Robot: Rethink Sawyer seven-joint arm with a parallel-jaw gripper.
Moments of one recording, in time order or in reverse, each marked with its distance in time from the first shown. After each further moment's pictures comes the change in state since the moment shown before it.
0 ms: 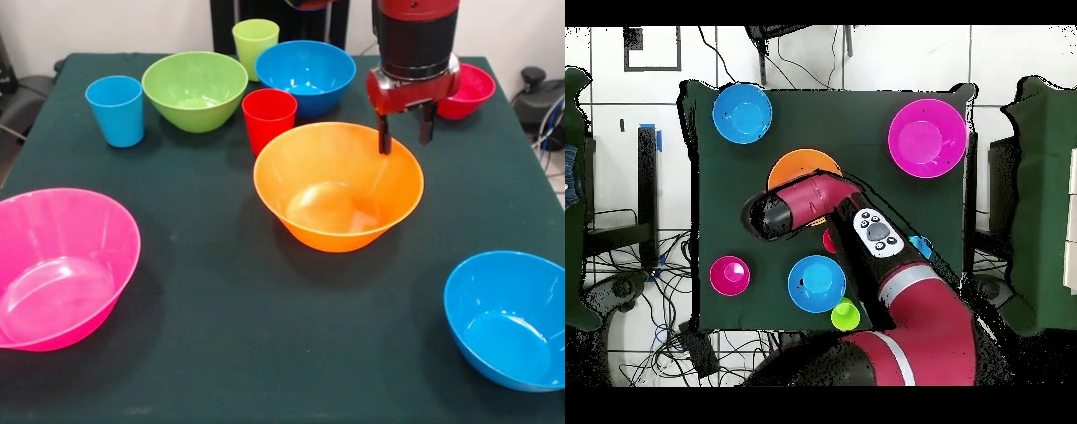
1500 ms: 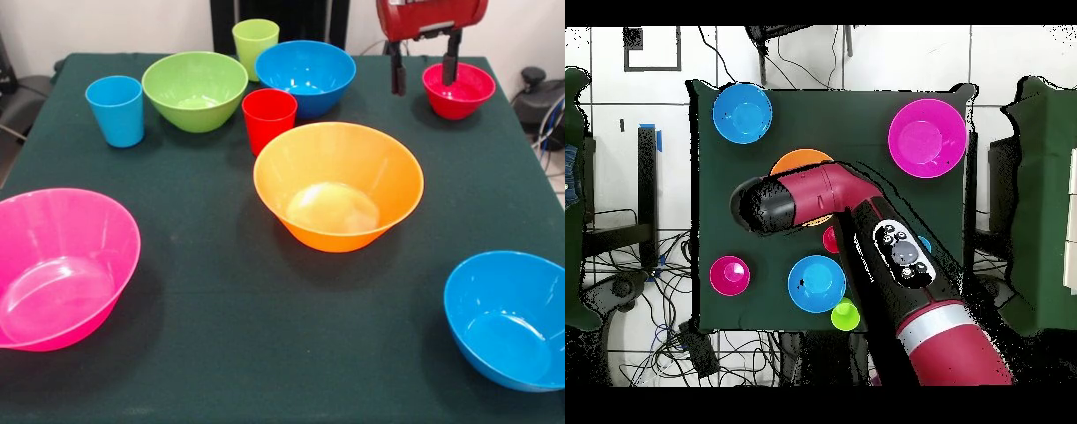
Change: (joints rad) arm -0.052 -0.207 0.058 0.072 0.193 0.085 0.000
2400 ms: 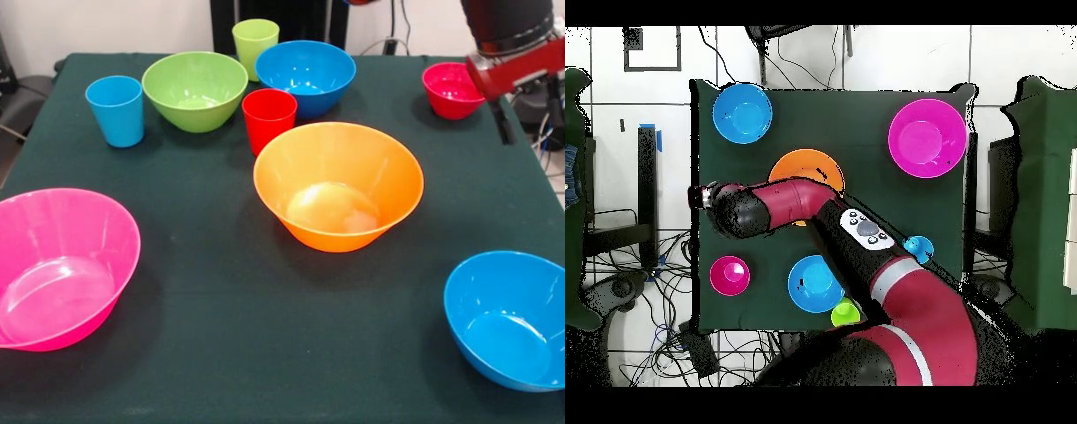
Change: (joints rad) arm 0.026 0.227 0.092 0.023 0.068 -0.388 0.000
